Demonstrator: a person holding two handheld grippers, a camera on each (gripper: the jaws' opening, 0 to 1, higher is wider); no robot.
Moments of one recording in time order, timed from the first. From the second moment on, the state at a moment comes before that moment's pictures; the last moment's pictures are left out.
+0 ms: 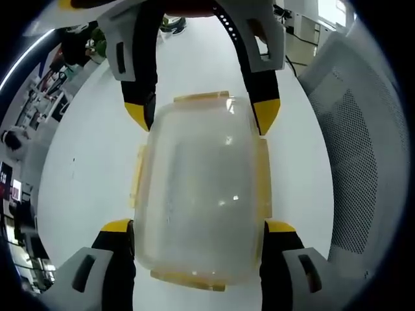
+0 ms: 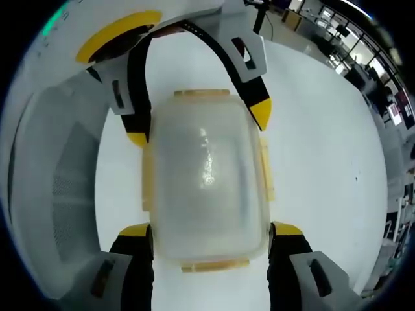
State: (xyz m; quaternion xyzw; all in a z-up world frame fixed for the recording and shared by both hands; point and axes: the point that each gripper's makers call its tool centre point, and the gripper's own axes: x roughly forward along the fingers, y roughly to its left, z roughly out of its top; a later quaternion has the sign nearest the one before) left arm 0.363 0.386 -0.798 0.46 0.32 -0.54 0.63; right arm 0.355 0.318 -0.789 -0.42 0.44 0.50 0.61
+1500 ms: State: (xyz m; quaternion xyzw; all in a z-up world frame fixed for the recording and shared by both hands) left arm 0.402 0.379 -0.801 0.46 0.32 -0.54 0.63; right arm 0.391 0.314 -0.788 -0.41 0.43 0.51 0.62
